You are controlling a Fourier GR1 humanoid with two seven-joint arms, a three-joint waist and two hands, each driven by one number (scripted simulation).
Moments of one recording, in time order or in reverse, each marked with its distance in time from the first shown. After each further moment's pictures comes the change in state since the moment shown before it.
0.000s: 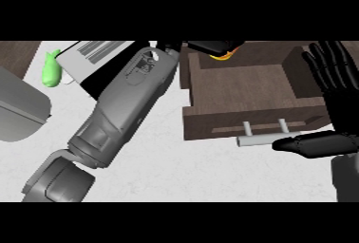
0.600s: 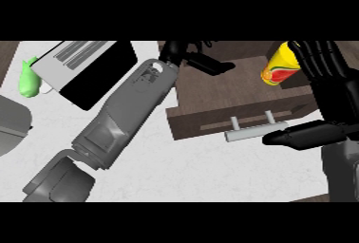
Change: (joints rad) left arm 0.004 0.000 -0.199 0.139 0.058 -0.073 0.065; right arm -0.091 0.005 0.033 0.048 -0.009 0.023 -0.007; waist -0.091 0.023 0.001
